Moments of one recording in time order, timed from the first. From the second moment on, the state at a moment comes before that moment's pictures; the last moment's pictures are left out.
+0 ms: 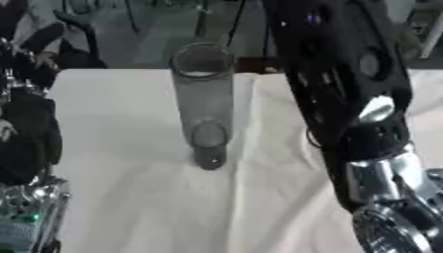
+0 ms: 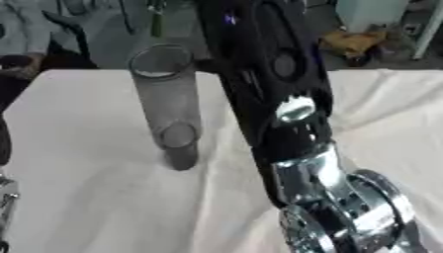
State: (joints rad) left arm -0.40 0.19 0.00 -1.99 -0.05 -0.40 0.17; right arm -1.62 0.13 -0.16 -1.05 0.11 0.29 -0.25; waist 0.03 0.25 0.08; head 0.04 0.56
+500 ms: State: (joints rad) left arm -0.40 0.18 0.00 -1.99 -0.04 -0.40 0.17; right arm -1.58 0.14 -0.14 -1.05 0.14 0.27 -0.21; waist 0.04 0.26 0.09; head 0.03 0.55
